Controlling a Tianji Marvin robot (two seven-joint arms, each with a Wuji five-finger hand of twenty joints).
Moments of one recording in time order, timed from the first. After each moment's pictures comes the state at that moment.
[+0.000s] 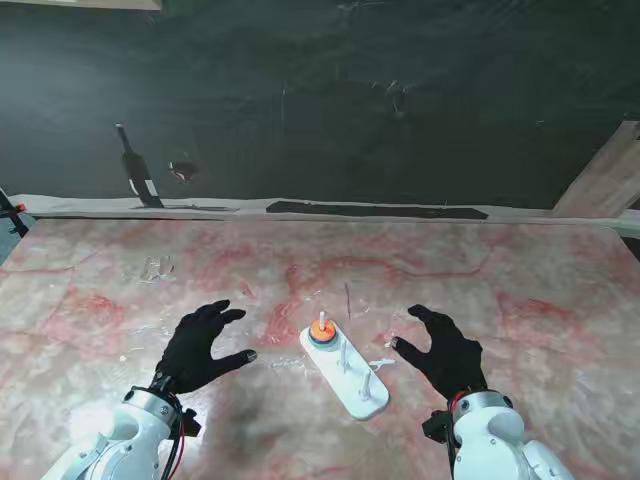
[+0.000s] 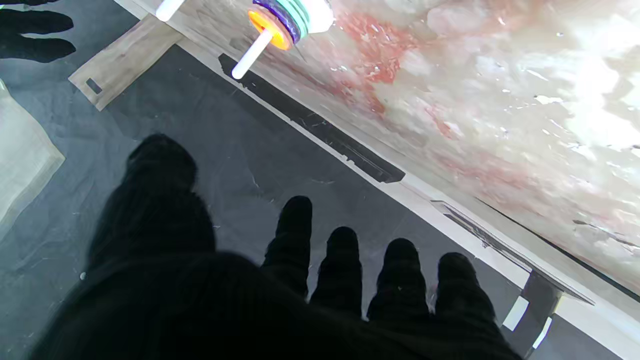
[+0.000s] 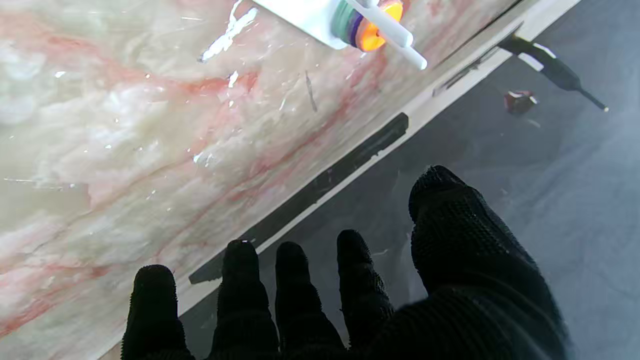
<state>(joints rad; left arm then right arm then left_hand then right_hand) 1.86 -1.12 -1.32 -1.79 0.66 -0.05 0.15 -1.95 -1.15 1.34 -2.04 -0.53 0.37 -0.13 0.68 -0.20 0.04 0.04 0.24 0.08 0.30 0.41 0.17 0.05 0.15 0.33 0.08 0.10 0.11 0.35 -0.07 0.10 0.11 0.51 0.87 -0.28 0.19 -0.03 0.29 0.10 0.20 0.64 0.20 0.19 0.47 0.25 0.21 0.17 0.30 0.28 -0.15 0.41 0.67 0.35</state>
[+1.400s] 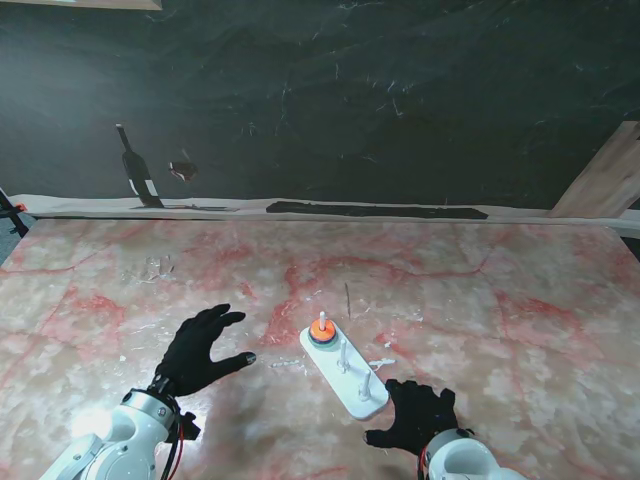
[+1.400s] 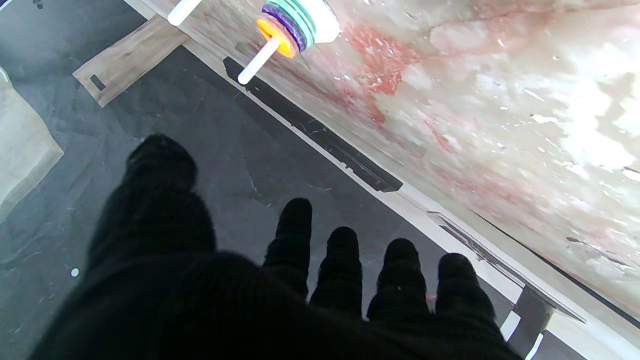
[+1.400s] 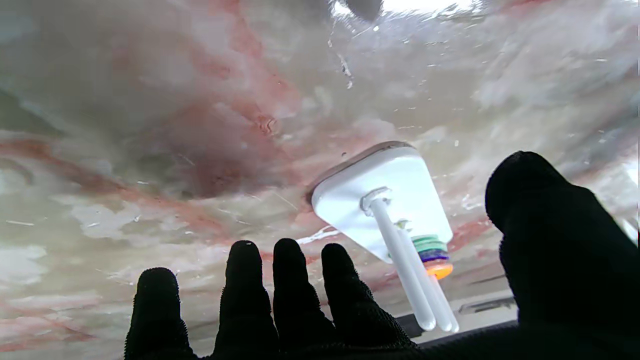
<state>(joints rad) 1.87 -1.12 -1.33 -1.81 0.61 -0.05 0.12 -1.94 -1.03 1.16 -2.03 -0.99 0.51 0.31 0.68 -0.20 0.04 0.04 0.22 0.08 0.28 0.41 0.17 0.05 0.15 0.33 0.08 0.10 0.11 0.35 -0.07 0.10 0.11 0.49 0.44 -0.52 0.55 -0.04 0.20 0.26 0.19 0.74 0.20 0.22 0.48 0.32 0.14 0.15 0.41 0.33 -0.16 0.40 0.59 0.37</state>
